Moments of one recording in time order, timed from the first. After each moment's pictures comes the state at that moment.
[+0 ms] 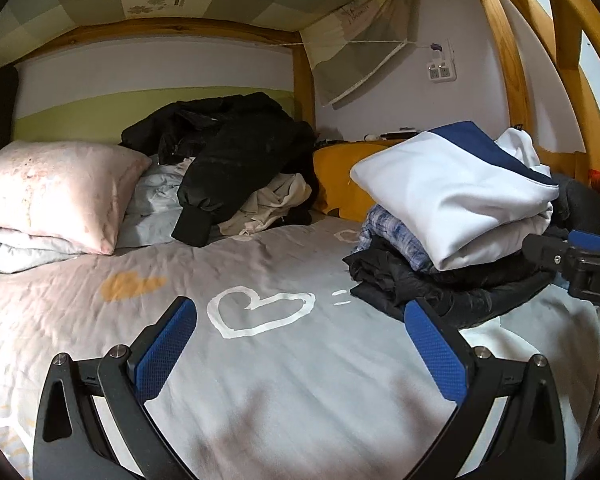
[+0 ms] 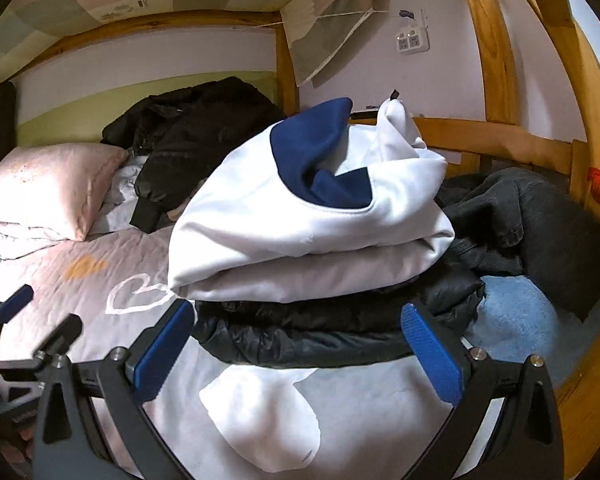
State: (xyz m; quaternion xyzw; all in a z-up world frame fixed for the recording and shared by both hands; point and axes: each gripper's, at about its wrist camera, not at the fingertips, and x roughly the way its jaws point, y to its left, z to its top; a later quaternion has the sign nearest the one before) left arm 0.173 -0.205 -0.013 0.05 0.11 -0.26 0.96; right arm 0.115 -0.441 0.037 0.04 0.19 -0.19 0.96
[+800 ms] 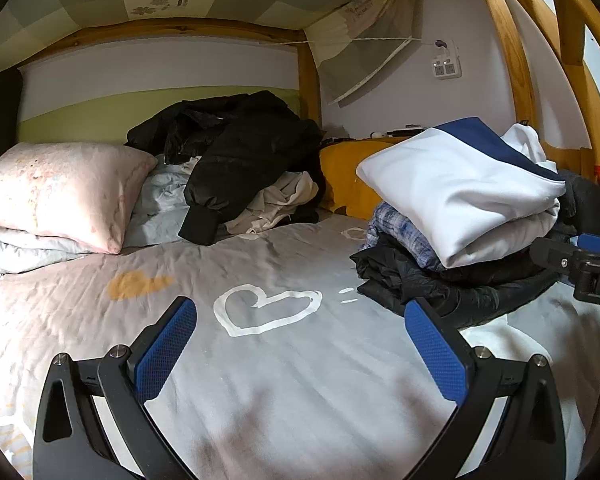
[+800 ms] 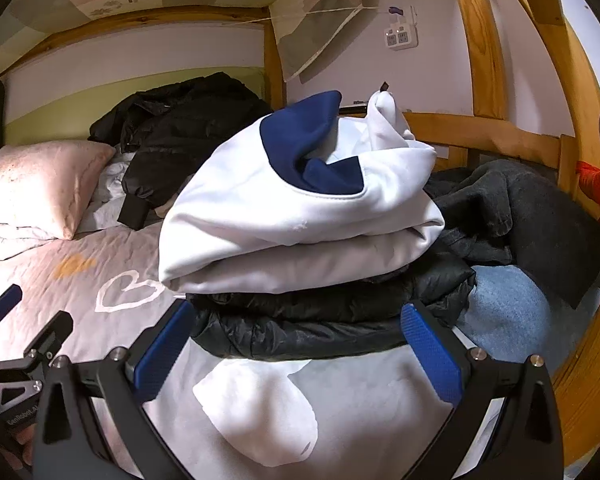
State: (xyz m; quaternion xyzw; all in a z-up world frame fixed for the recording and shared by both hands) left arm 0.171 -0.205 -0.013 0.05 0.11 -0.25 0.96; right arm 0.114 -0.439 0.034 0.05 0.21 -0.21 0.95
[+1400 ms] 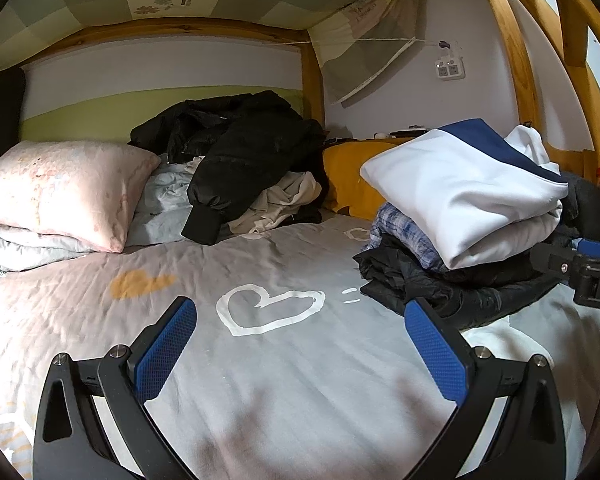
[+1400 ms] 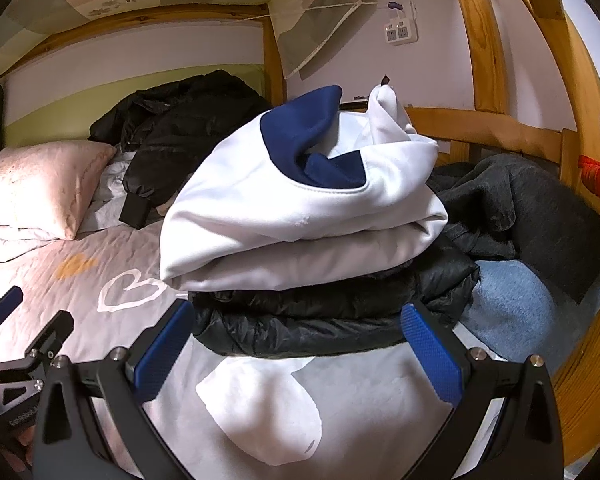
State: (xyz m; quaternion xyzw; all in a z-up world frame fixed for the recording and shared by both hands) left arm 0.170 -0.201 -0.013 0.05 0.11 -0.24 0.96; right arm 0.117 -0.441 0.033 0.06 0.22 -0.20 0.95
